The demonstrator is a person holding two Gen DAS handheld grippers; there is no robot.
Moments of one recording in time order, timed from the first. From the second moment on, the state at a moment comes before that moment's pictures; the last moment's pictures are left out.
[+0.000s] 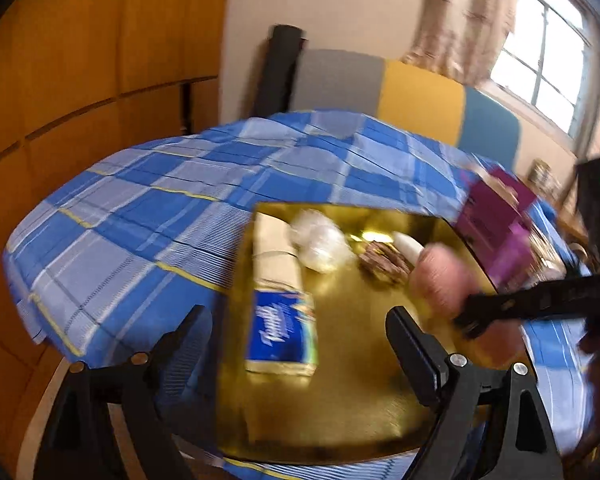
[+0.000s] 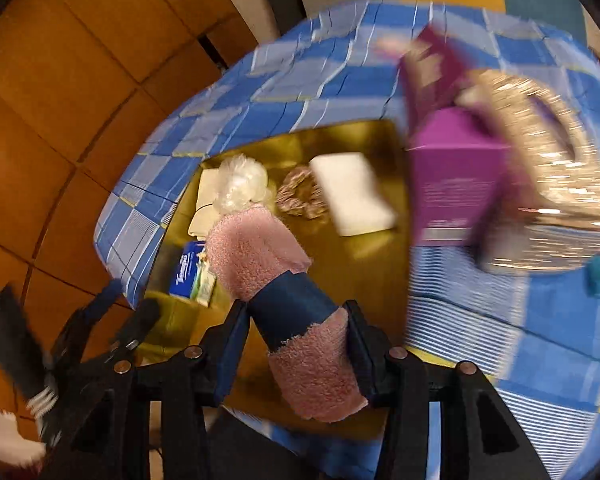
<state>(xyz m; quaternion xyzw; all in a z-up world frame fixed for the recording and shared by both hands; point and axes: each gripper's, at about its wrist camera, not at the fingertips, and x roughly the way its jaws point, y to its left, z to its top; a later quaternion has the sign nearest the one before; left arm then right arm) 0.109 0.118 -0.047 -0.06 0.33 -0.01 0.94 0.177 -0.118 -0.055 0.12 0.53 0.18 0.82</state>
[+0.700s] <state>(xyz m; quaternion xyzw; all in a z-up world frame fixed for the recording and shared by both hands) 0.113 0.157 -0.048 -0.12 0.32 0.03 0.94 0.223 -0.043 -0.093 0.21 0.55 0.12 0.80</state>
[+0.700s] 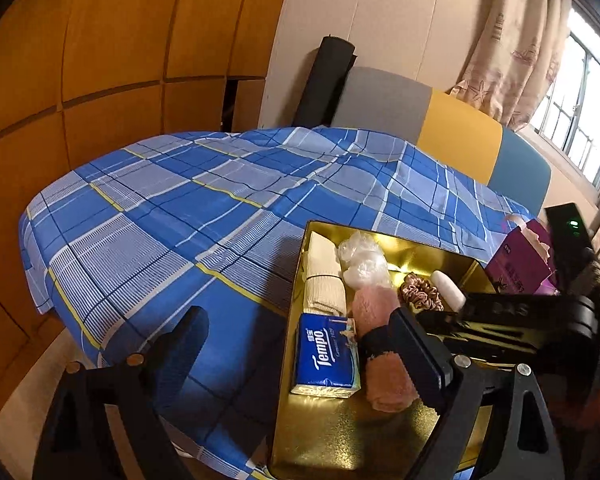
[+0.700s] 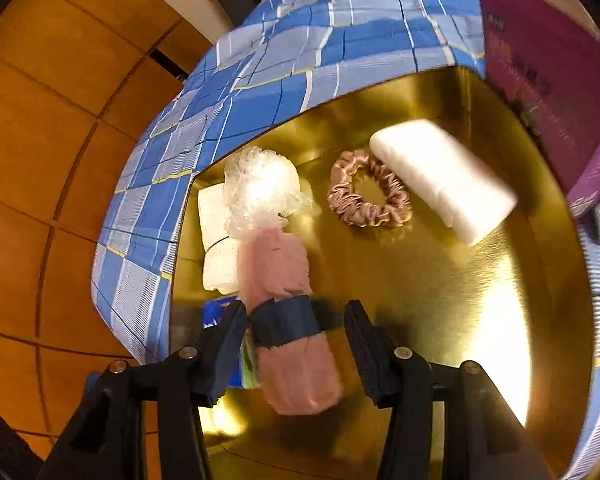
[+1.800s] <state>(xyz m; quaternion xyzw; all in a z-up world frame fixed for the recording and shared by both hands) 0.087 0.071 -0.044 -0.07 0.32 -0.14 0.93 0.092 -0.183 0.000 0.04 0.37 0.09 0.92</state>
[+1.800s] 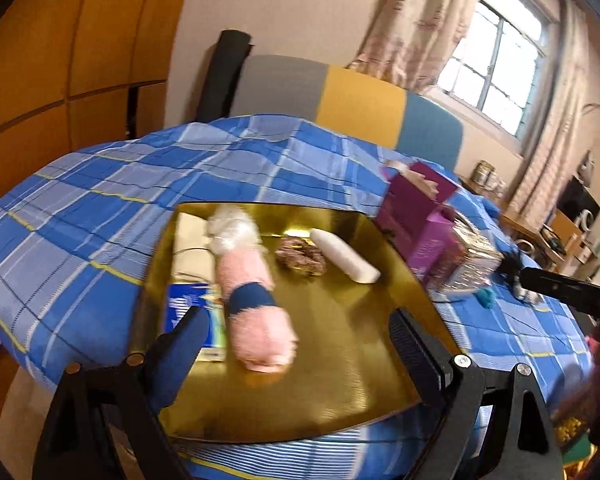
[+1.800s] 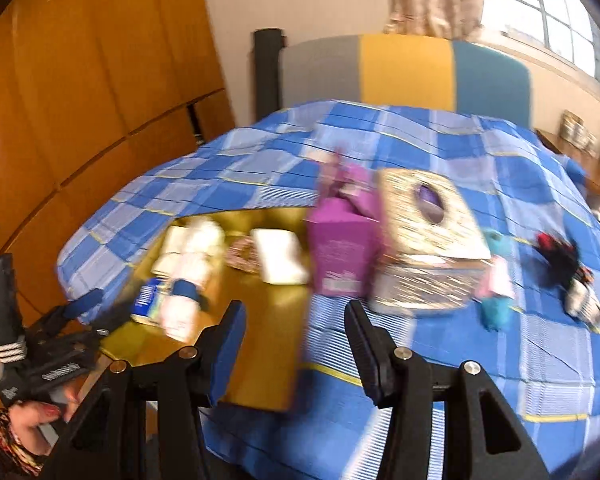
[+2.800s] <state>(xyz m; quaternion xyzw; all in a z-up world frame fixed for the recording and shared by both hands) 0.072 -0.075 -0.046 0.02 0.38 -0.26 0.89 0.189 -0.389 -0.114 0.13 0.51 -0.06 0.85</state>
